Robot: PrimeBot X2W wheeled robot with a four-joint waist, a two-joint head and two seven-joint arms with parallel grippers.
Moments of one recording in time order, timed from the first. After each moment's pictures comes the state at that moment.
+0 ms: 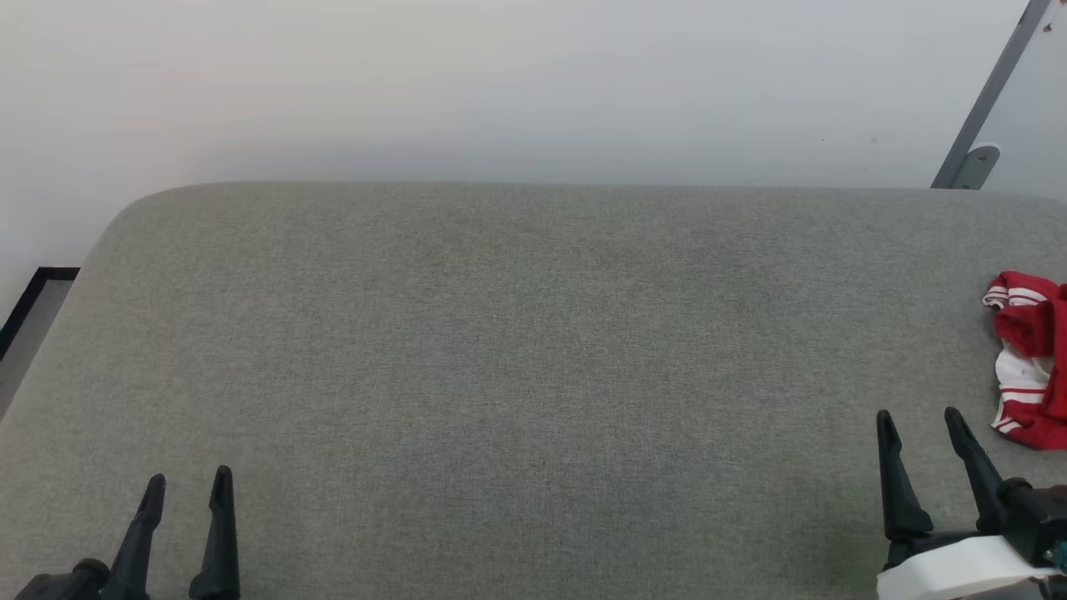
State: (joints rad) left arm 0.18 0.23 0.06 0.06 -0.43 -0.13 -0.26; right arm 0.05 -0.14 -0.09 0.17 0.20 0.13 -0.26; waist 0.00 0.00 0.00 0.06
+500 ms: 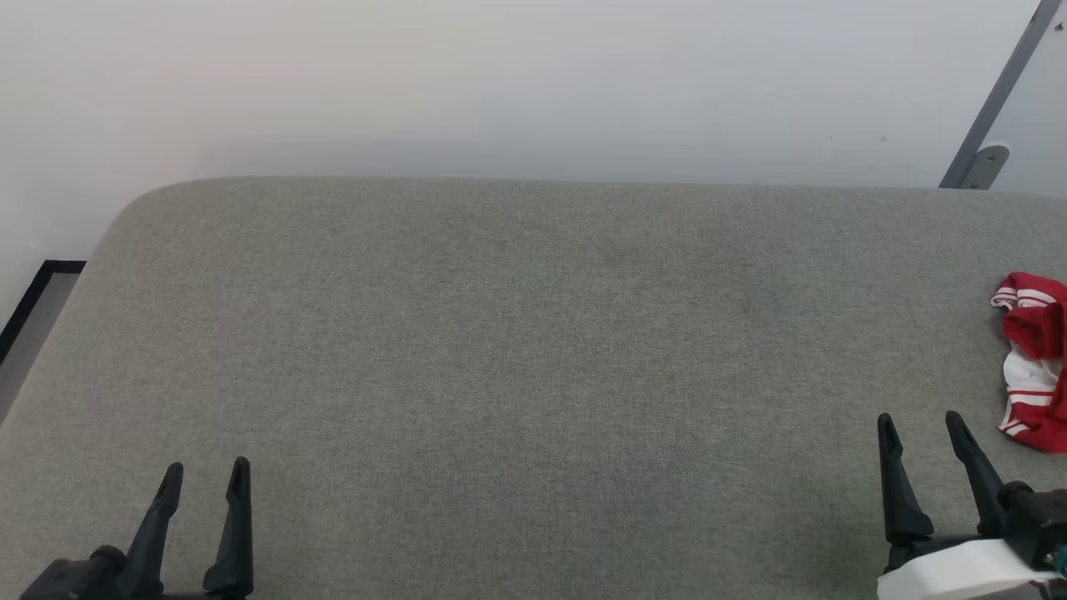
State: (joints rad) left arm 0.17 0.26 0.01 0.06 -0.43 -0.13 -0.26; right arm 0.05 -0.13 -0.10 0.17 0.19 0.13 -0.26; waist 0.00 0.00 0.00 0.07
